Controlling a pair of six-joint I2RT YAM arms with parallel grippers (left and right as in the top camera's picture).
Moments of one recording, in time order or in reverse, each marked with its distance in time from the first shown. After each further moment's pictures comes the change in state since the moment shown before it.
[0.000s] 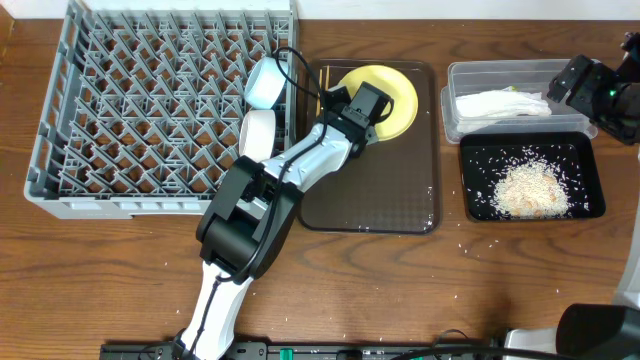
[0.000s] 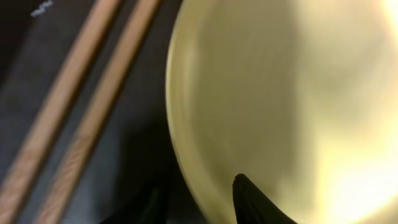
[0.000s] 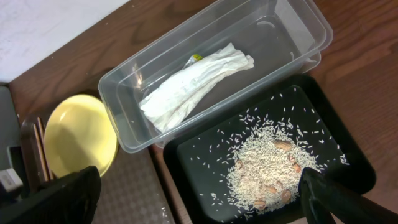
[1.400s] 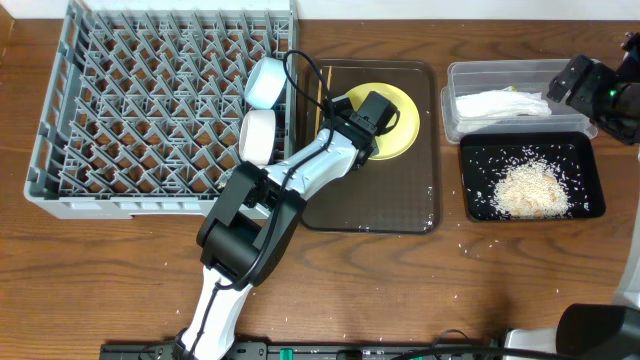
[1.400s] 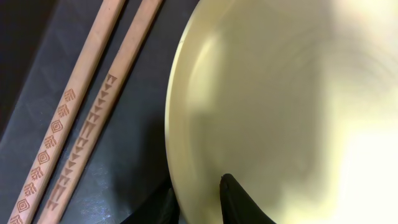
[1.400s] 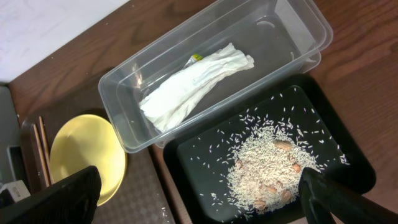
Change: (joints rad) left arm -0.040 -0.024 -0.025 -0.076 -0.037 -0.004; right arm 0.000 0.000 0.000 0.000 0.000 0.000
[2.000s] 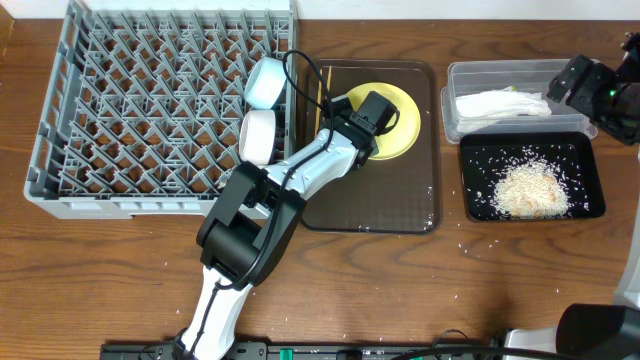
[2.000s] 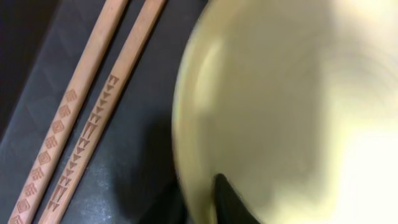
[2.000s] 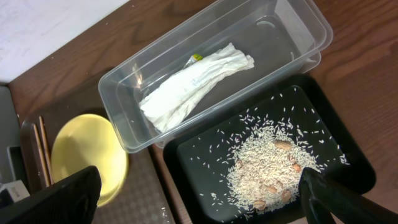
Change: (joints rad) left arm 0.001 0.000 -0.001 0.005 0.000 -0.012; right arm 0.000 0.000 0.000 0.000 0.000 0.000
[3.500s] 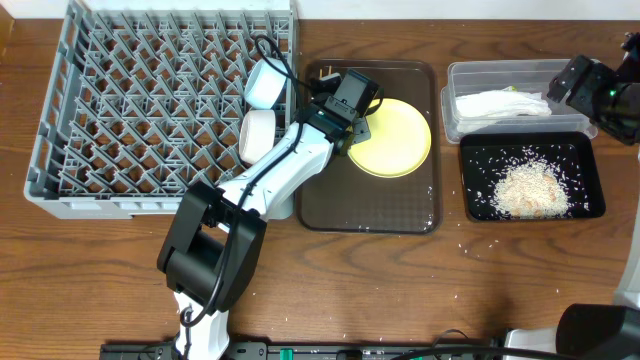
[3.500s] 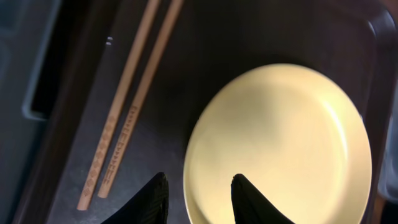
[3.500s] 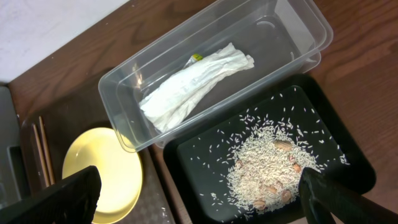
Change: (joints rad) left arm 0.055 -0.202 -0.039 -0.021 0.076 0.084; right arm 0.000 0.000 0.000 0.000 0.000 0.000
